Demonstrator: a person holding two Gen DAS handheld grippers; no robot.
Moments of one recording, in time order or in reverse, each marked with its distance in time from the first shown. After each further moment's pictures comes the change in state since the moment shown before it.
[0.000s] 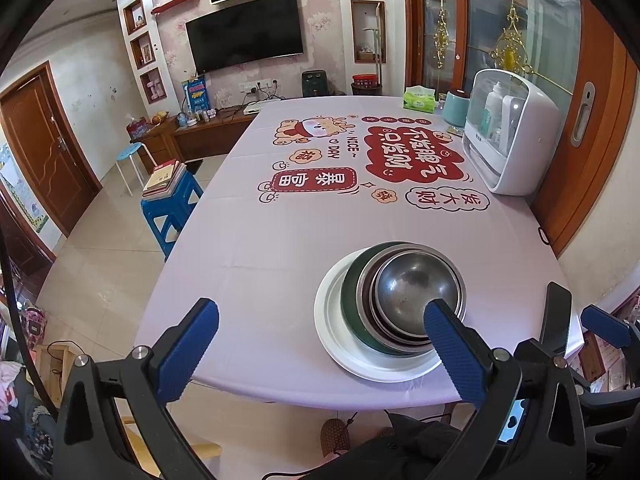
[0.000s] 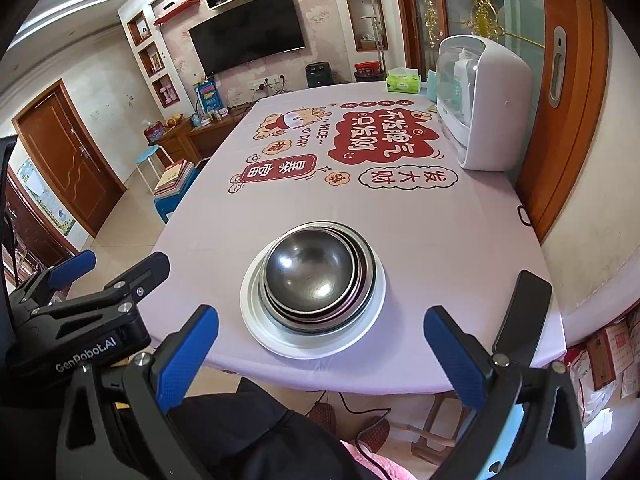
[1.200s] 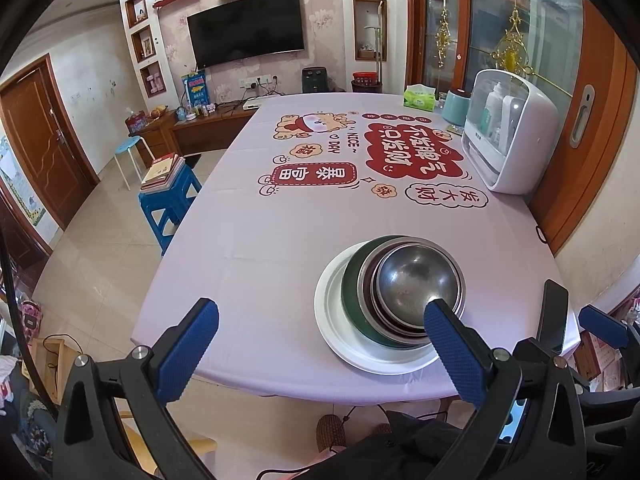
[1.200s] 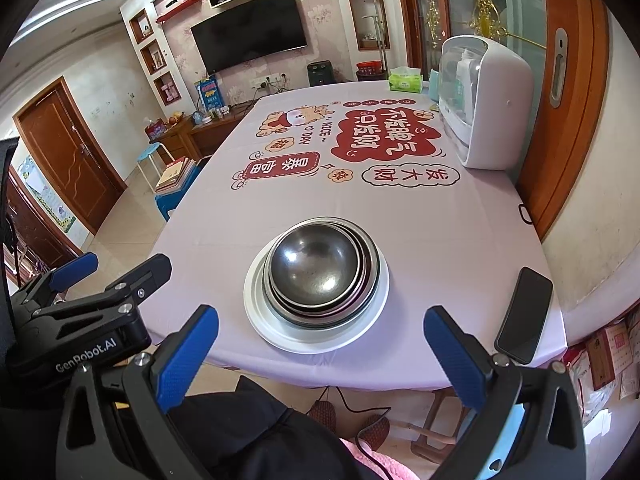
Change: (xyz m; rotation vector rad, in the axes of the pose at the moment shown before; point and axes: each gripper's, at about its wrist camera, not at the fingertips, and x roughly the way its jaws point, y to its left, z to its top) left arm -0.006 -0.001 -0.005 -0.024 0.010 -0.005; right arm -0.003 0.005 -0.007 -0.006 -0.003 -0.002
